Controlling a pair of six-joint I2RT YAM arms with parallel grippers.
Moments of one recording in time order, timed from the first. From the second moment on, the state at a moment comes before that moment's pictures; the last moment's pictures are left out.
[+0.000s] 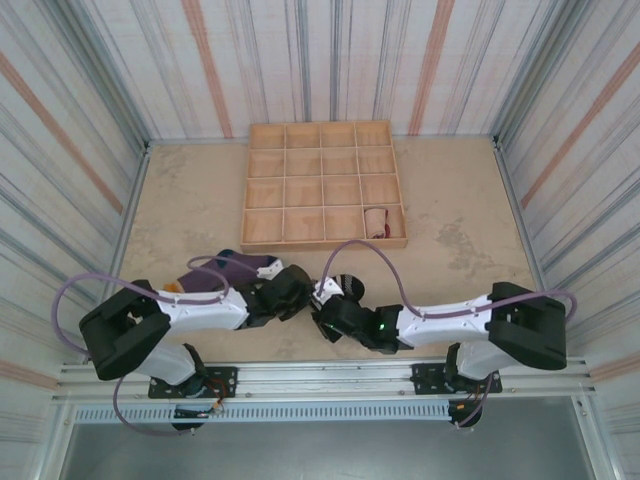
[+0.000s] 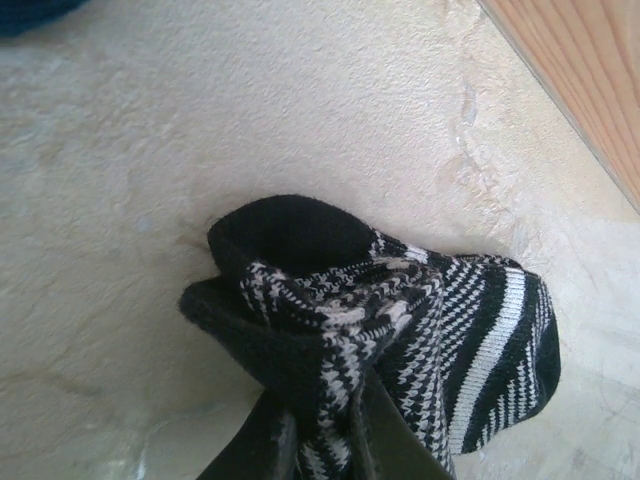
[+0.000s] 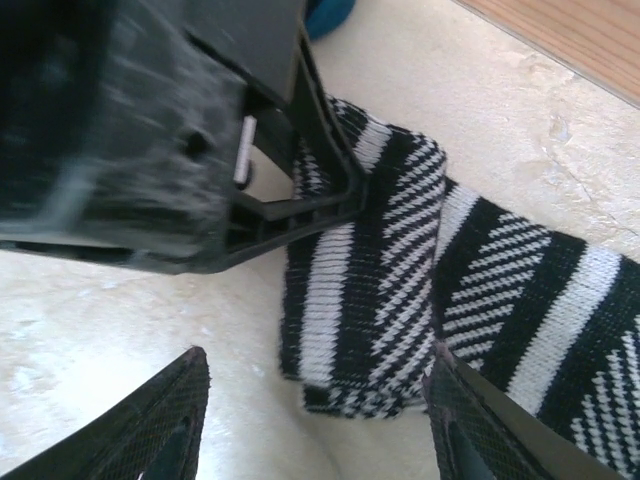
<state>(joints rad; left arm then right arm) -0.99 1.42 0.56 -0.03 -0.20 -1.46 1.30 1.42 0.57 0.04 0.43 0.39</state>
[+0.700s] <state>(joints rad) -0.99 1.39 0.53 -0.05 -0.22 -1.49 1.31 1.59 0.61 0.14 0.52 0.36</state>
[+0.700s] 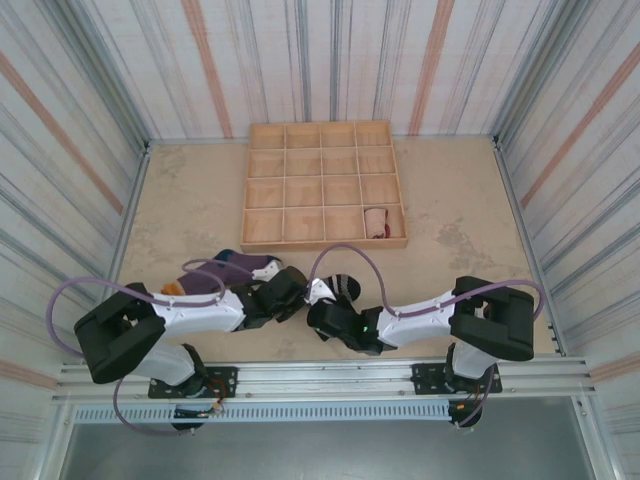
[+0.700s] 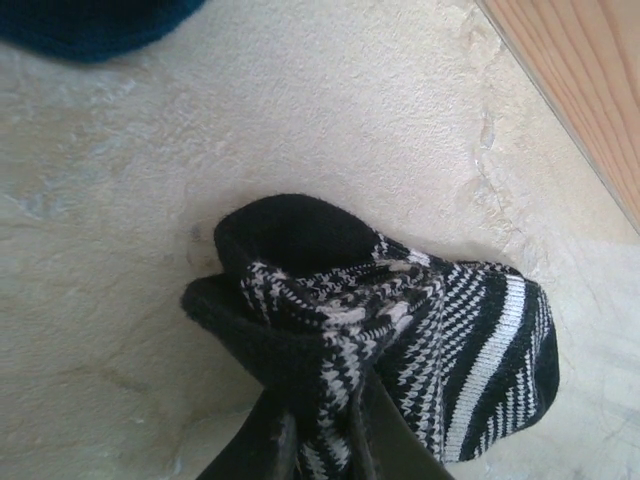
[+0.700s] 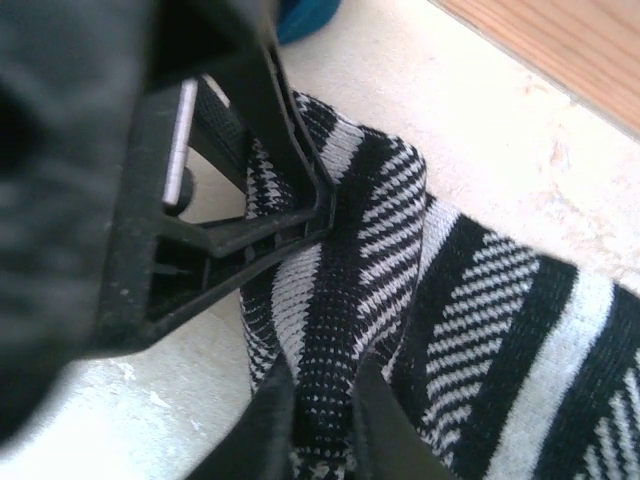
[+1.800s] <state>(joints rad) -0.70 1.67 0.87 -0.32 0.44 -0.46 1.25 1.44 0.41 0.36 0.24 0.33</state>
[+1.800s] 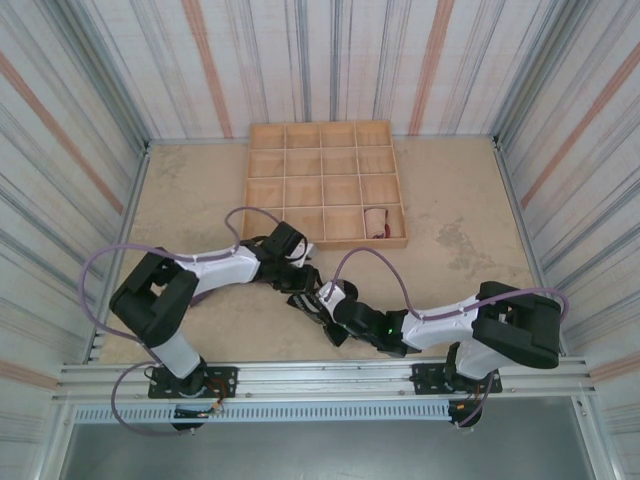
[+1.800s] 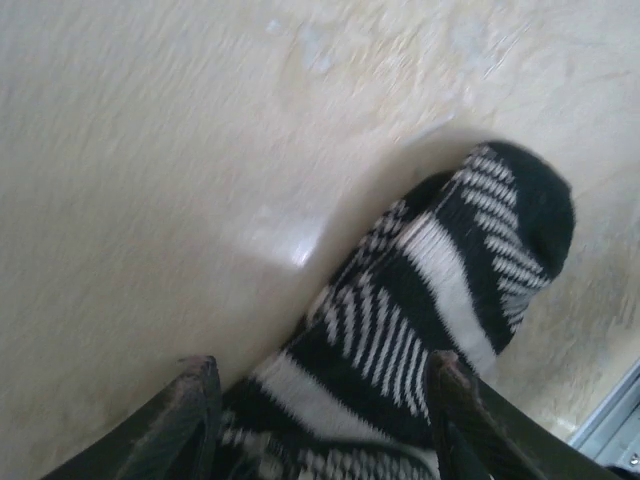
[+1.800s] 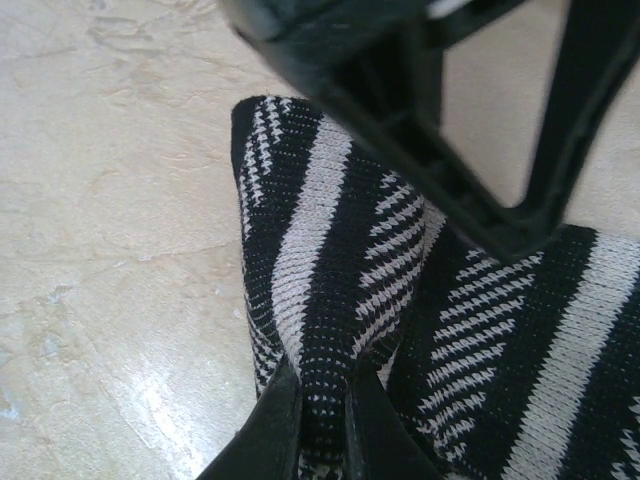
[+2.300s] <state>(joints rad) -0.71 1.78 0.92 -0.24 0.52 -0.38 1.25 1.44 0.41 0.36 0.24 0.33</state>
